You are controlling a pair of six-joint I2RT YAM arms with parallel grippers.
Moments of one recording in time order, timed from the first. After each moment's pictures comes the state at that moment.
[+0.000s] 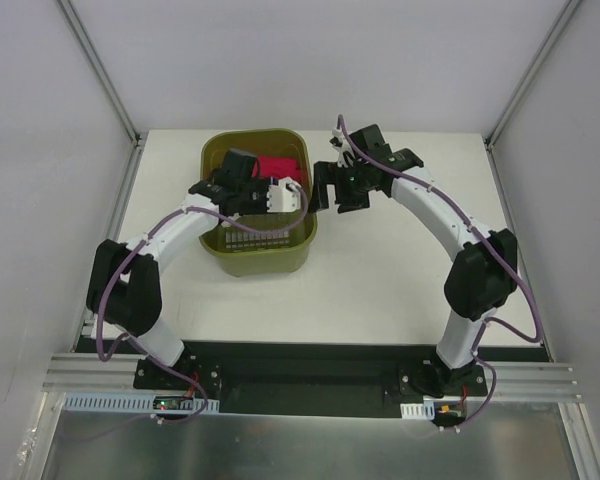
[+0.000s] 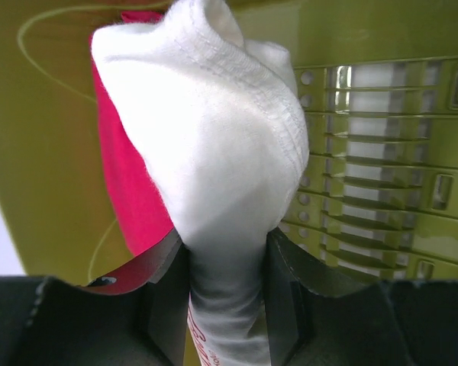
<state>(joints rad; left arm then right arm) -0.43 1.60 1.24 -0.44 0.19 1.18 0.51 1.81 1.69 -0.82 -0.35 0.34</state>
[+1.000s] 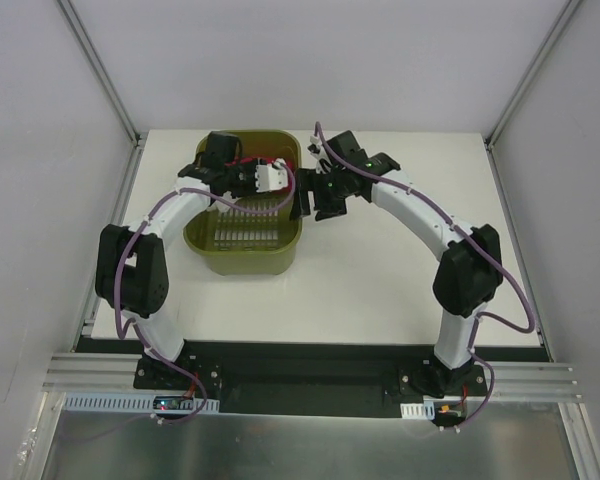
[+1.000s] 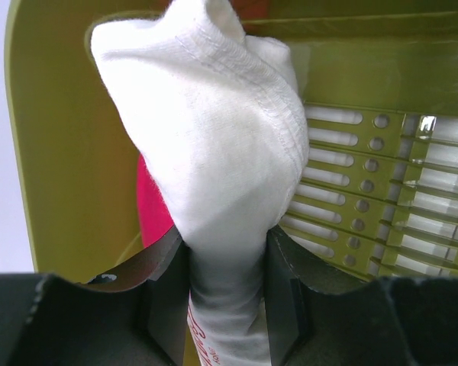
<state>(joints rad) -0.29 1.73 1.37 -0.41 0.39 1.19 0.62 1.85 1.73 -0.80 -0.34 0.43</state>
